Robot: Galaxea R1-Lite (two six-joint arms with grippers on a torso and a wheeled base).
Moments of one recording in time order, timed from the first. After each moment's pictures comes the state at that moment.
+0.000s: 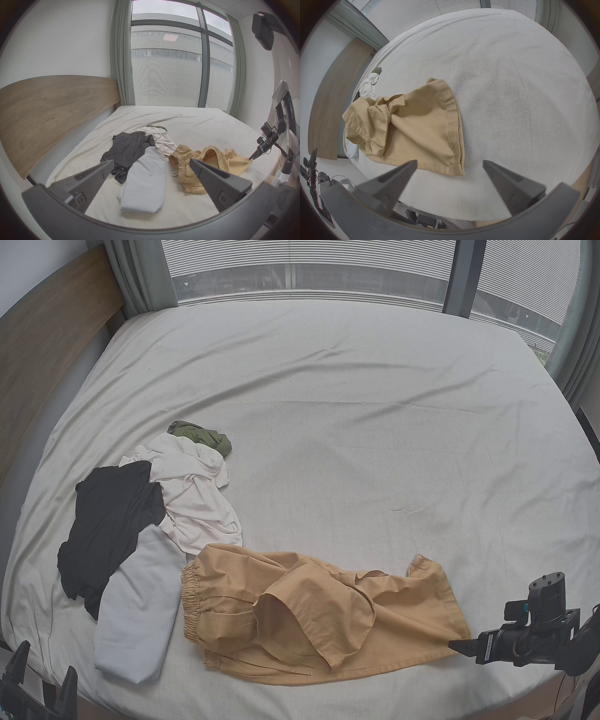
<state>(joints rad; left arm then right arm) 0.00 0.02 -0.02 0.00 -0.01 0.00 0.28 1.74 -0.02 -0.92 0.07 0.33</state>
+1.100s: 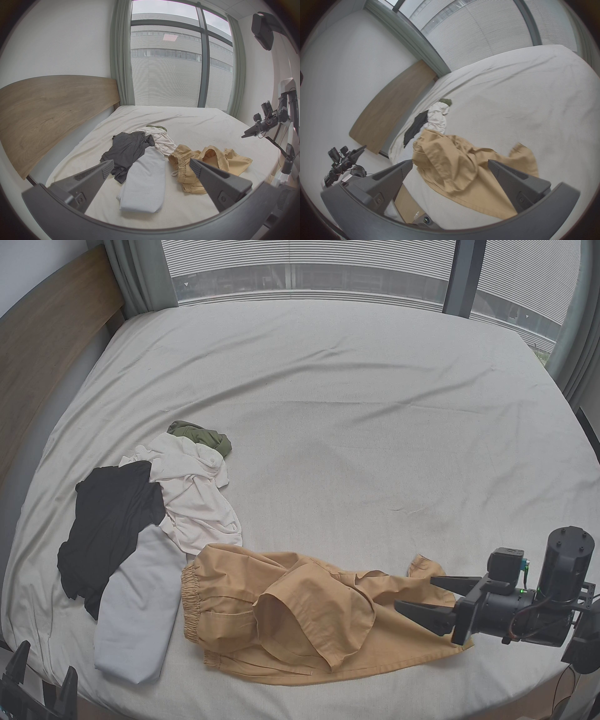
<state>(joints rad) 0.00 0.02 -0.02 0.00 -0.02 0.00 0.65 1.54 -0.31 -0.92 0.16 0.31</state>
